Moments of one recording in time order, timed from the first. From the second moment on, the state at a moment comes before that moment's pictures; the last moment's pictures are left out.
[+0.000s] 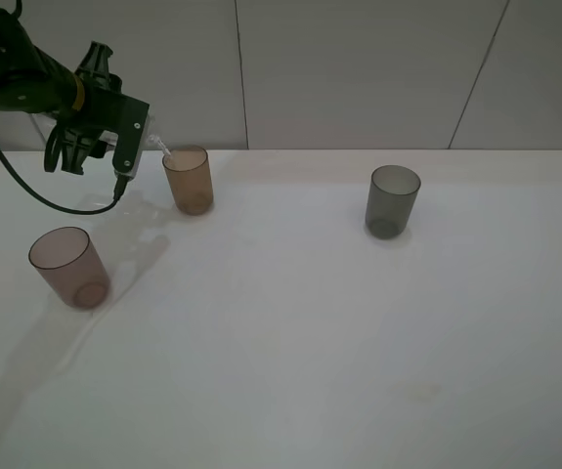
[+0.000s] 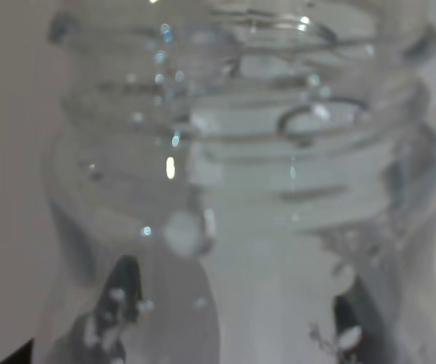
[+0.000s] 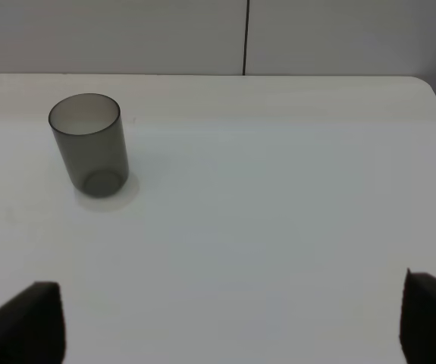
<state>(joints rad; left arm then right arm) -0.22 1.92 -1.19 1.00 0.13 0.72 -0.08 0.00 -0.52 0.00 1.06 -0.03</state>
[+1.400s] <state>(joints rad) -0.21 1.92 -1.20 1.03 0.09 0.80 -0.08 0.00 -0.52 0.00 1.06 -0.03</state>
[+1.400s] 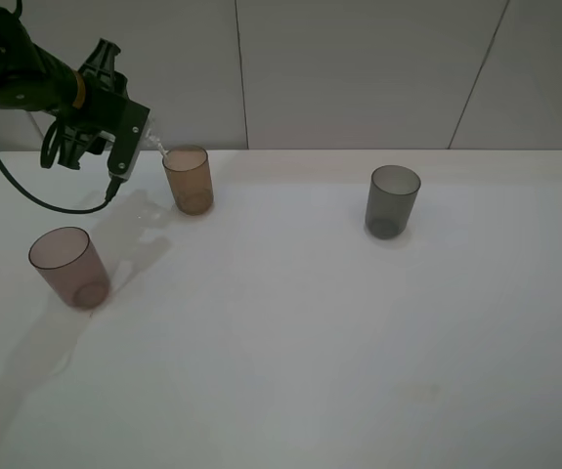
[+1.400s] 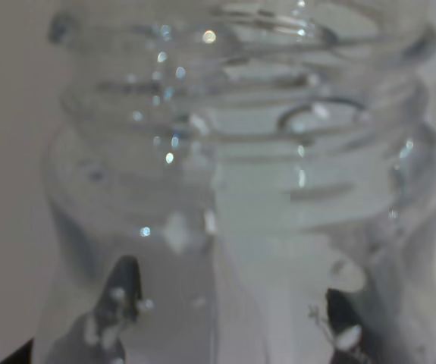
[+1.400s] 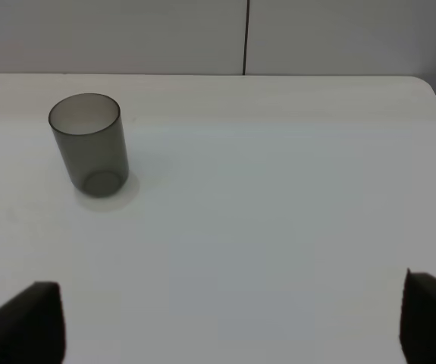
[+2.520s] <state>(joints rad) -0.21 1.92 -1.20 1.18 0.05 0.80 -0.08 0.00 -0.52 0.00 1.06 -0.03</state>
